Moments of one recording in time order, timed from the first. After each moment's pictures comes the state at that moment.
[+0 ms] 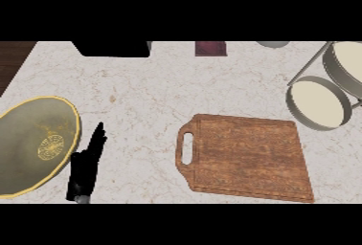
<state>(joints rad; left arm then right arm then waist) 0.06 0.15 -0.16 -1.39 0.00 0.25 0.03 -0.48 -1.03 -0.29 -1.25 0.22 0.19 0.31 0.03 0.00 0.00</state>
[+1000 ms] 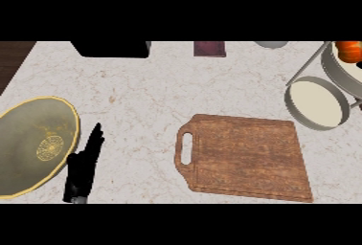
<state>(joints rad) 0.07 0.15 -0.13 -1.40 -0.01 0.23 0.03 -0.76 -0.73 -0.28 -0.74 0.30 0.05 0.16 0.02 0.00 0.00</state>
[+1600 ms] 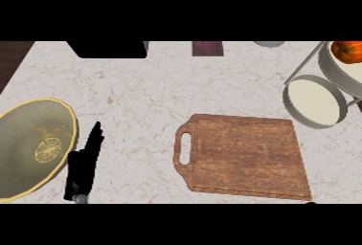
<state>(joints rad) 0.06 0.13 -0.12 -1.40 -0.02 0.24 0.04 -0.81 -0.75 -0.51 -0.68 0.11 -0.04 0.05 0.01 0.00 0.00</state>
